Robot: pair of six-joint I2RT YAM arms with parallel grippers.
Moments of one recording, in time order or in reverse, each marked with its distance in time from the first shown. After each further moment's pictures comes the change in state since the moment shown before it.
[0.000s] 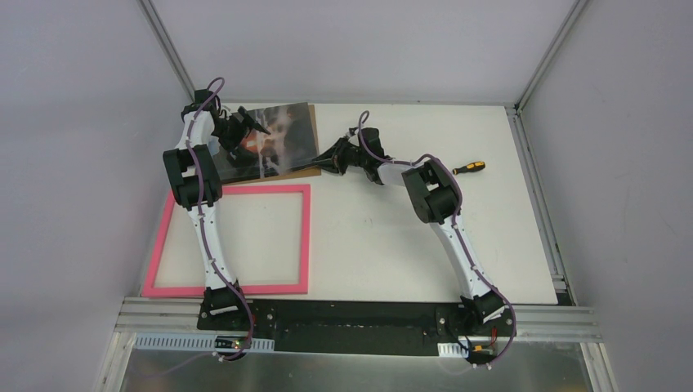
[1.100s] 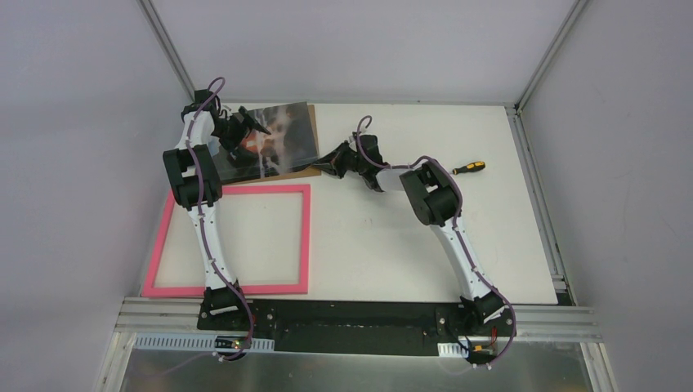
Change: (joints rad) left arm 0.000 0.000 -0.002 0.000 0.012 0.015; right arm 0.028 -0.048 -0.129 0.097 0.159 0.011
